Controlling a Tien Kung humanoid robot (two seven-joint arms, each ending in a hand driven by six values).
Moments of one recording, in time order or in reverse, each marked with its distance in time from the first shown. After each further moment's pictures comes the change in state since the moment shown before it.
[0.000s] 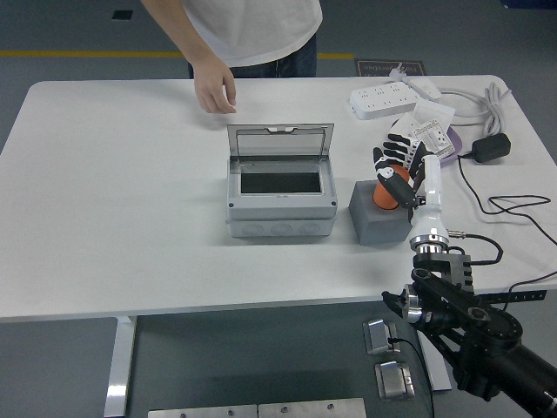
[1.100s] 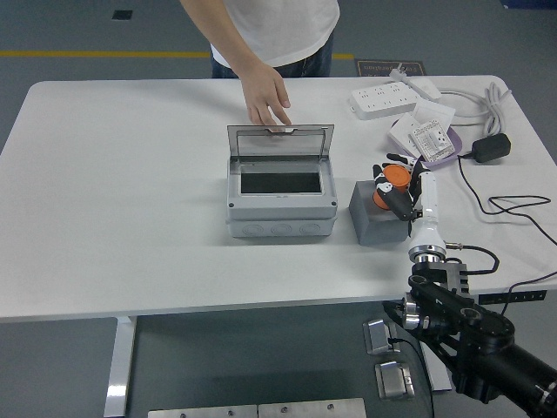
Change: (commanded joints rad) left arm -0.022 -0.004 -0.004 0.000 0.037 -0.010 -0.001; right arm 0.022 0.010 -0.069 -0.118 0.085 0.000 0.012
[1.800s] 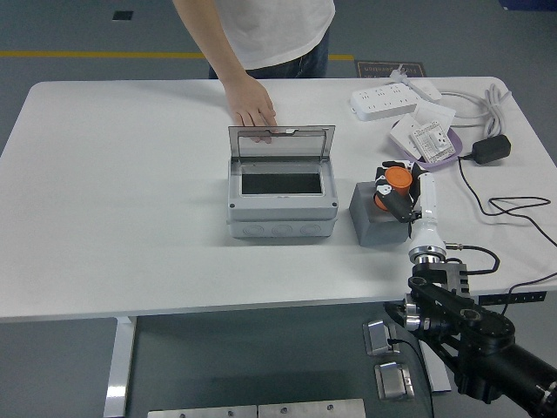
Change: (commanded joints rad) left arm -0.001 0.003 -0.003 0.000 0.007 0.003 -0.006; right arm -0.002 -0.004 -0.026 -0.016 -0.034 0.000 -0.049
